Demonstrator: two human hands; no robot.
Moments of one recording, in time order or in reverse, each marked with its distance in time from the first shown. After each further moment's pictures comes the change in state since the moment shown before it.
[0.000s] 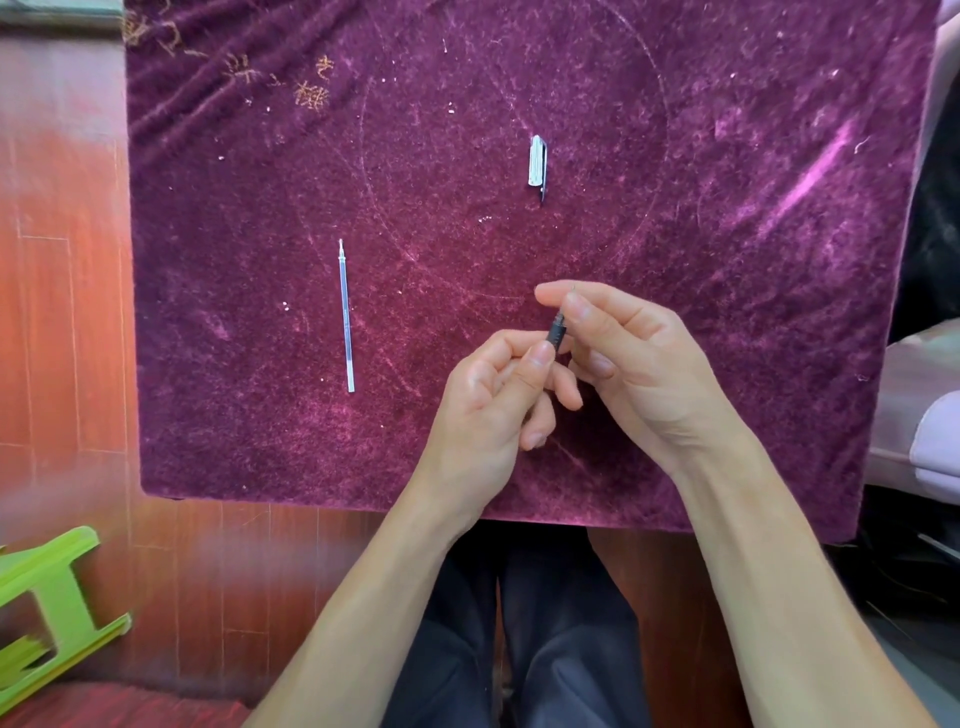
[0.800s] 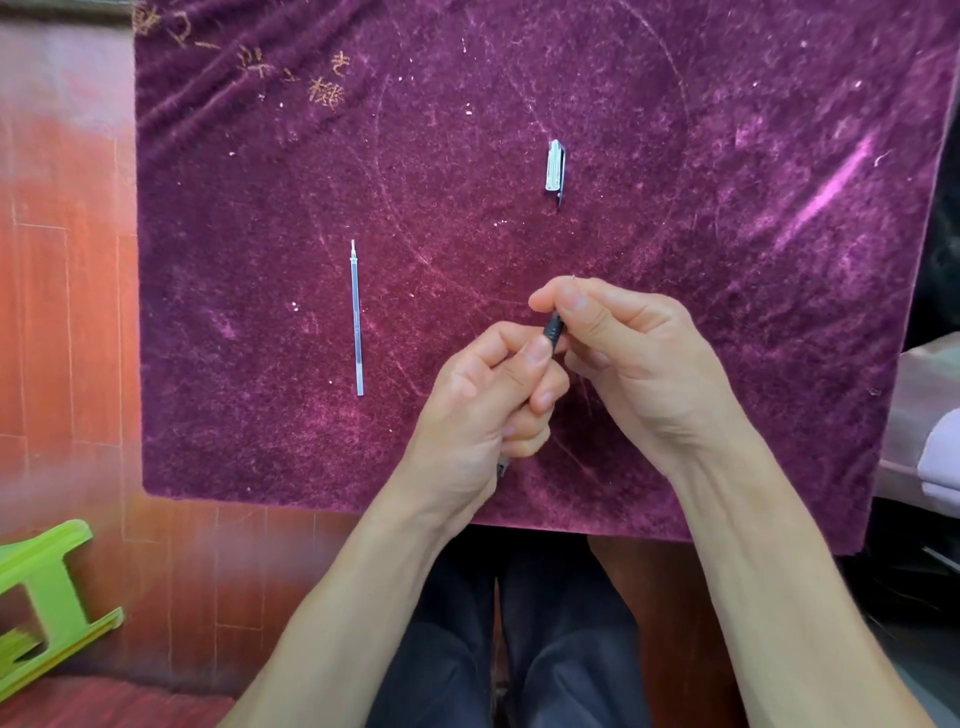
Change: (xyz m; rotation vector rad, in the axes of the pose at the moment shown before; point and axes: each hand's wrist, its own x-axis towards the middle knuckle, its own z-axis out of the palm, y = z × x) left_hand 0.000 0.021 -0.013 -0.239 -0.070 -0.117; right_hand 0.008 -0.011 0.019 -0.062 0.013 -0.020
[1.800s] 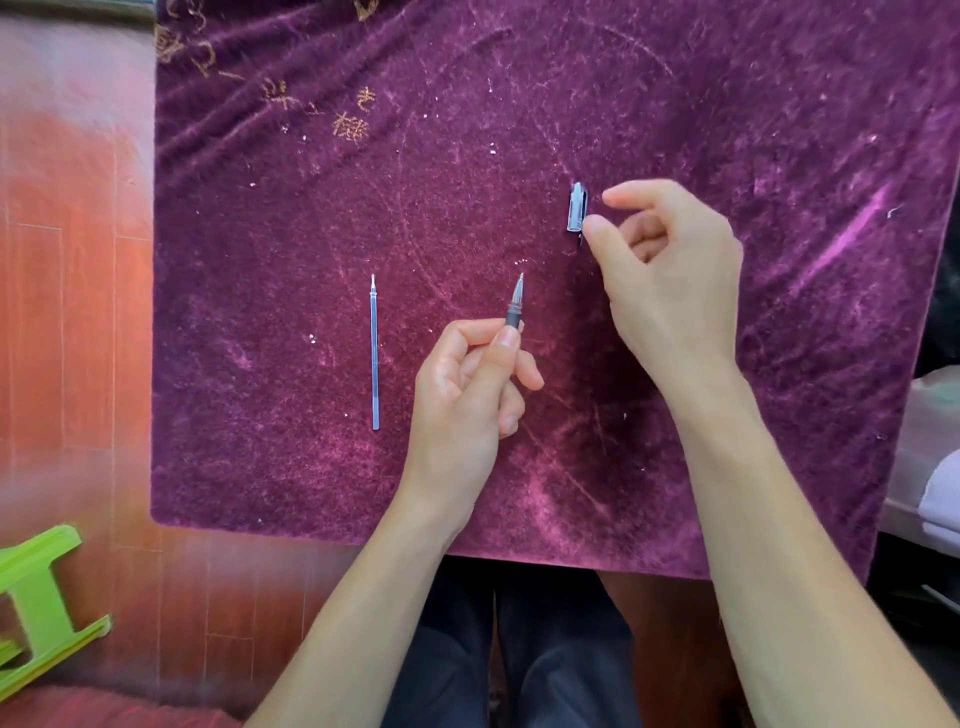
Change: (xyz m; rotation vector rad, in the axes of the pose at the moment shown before) left_hand 0.023 0.013 -0.016 0.213 0.346 0.172; right_hand 0.075 -0.034 0.007 -0.806 0.565 -0.273
